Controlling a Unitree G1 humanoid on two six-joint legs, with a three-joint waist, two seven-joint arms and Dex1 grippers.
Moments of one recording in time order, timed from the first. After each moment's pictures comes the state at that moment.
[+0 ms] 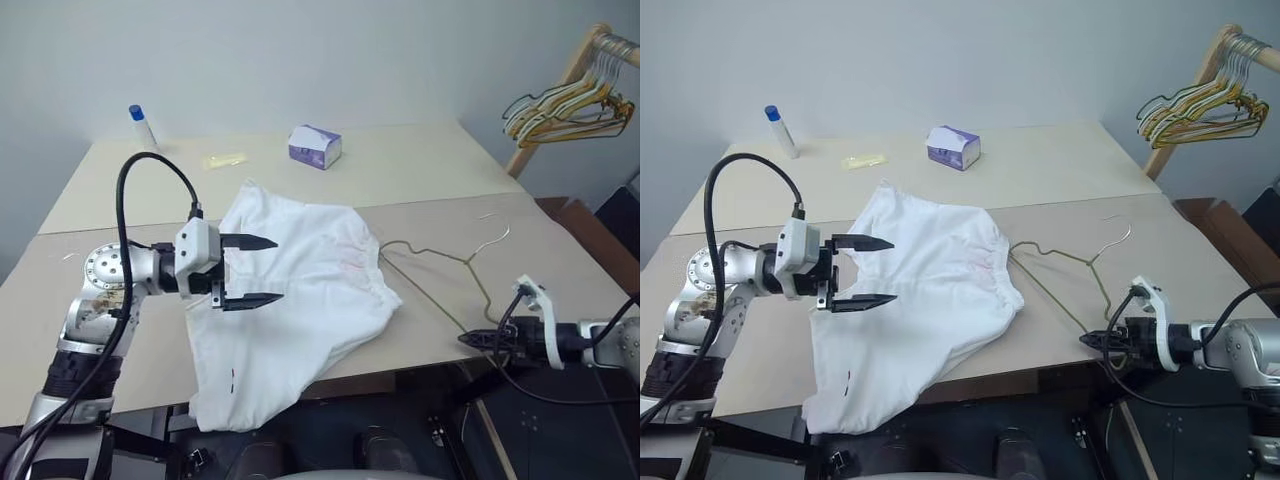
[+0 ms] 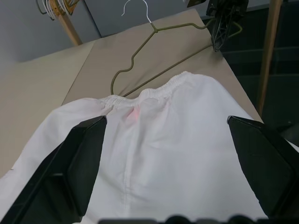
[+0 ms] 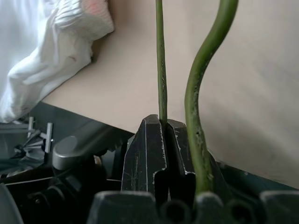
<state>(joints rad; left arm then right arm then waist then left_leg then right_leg) -0.37 0.72 0.01 -0.06 -0.43 0.12 -1.29 -0.18 -0.95 -0.15 0.02 0.69 1.32 1.02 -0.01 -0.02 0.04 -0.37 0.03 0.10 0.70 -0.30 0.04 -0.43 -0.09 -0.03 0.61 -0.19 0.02</state>
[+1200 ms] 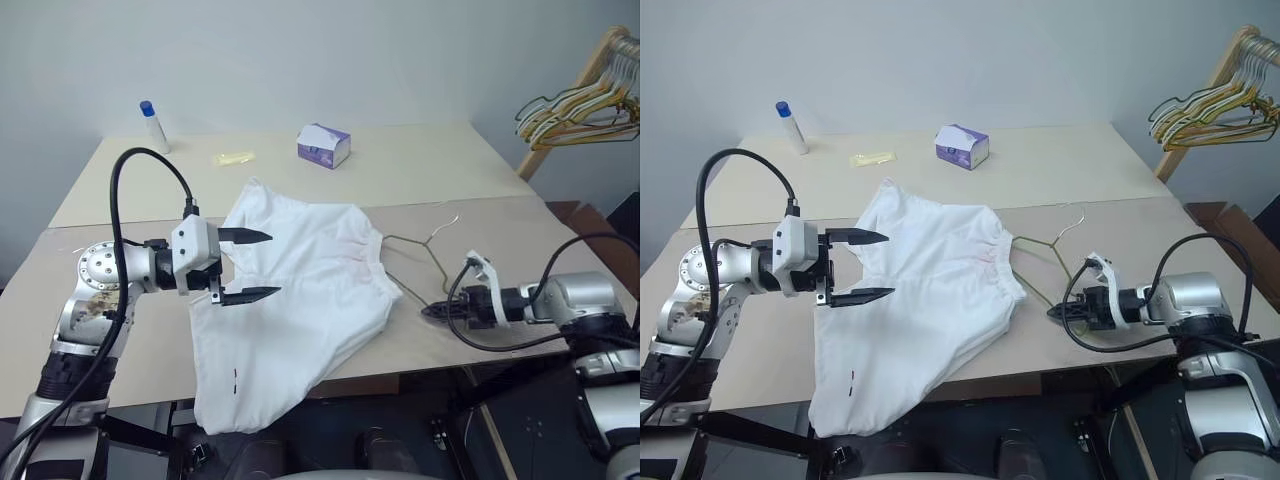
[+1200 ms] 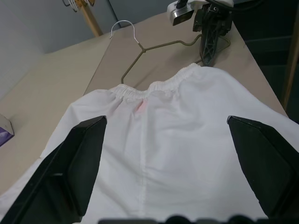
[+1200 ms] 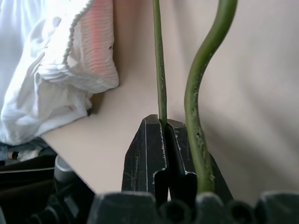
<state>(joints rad) -0.37 0.74 0.02 -0.07 -0.39 0.10 -1.24 -0.64 -0.76 0.18 0.56 0.47 1.12 1.15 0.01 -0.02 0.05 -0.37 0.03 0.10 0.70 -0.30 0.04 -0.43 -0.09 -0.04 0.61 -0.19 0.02</state>
